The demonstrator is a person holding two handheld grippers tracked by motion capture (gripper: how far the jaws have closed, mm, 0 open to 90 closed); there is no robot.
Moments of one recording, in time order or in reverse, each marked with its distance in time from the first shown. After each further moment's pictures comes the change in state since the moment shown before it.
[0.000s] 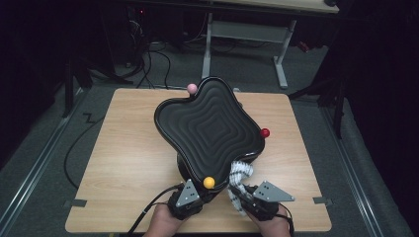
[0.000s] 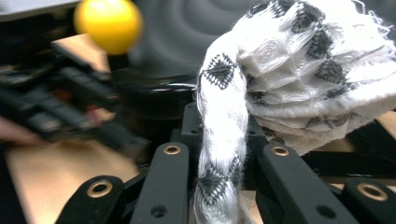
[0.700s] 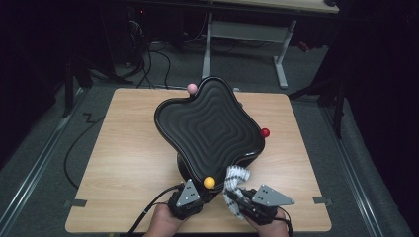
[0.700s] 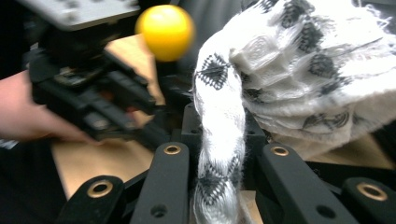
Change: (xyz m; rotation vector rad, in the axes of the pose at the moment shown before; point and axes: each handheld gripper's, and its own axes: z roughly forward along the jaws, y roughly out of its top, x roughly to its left) left arm 0.000 0.001 0.000 0.003 0.003 -0.001; right arm 0.005 0.000 -0.002 -0.031 0.065 0.003
